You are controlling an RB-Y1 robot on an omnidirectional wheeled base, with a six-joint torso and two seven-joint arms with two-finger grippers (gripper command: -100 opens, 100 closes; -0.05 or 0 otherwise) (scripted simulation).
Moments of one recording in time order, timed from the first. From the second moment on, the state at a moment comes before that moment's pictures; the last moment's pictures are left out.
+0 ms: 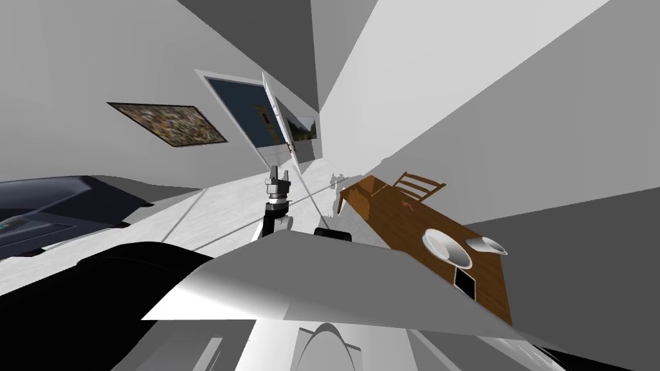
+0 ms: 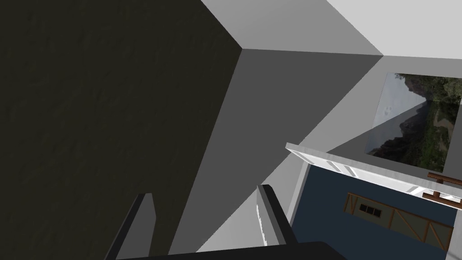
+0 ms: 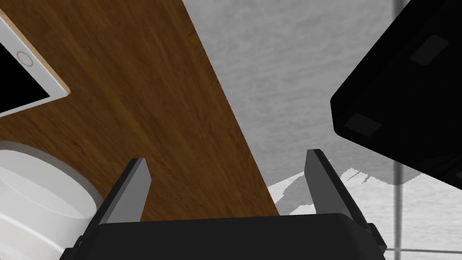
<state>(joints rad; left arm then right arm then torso) 0.52 0.03 0.06 -2.24 -0.04 -0.55 0.17 0.48 -1.06 0.50 -0.73 0.67 -0.42 0.45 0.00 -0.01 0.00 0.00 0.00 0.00</state>
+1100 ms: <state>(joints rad) 0.52 0.03 0.06 -2.24 -0.04 -0.55 0.17 0.40 -1.10 0.52 -0.64 0.72 -0.38 0.47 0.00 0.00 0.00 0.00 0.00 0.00</state>
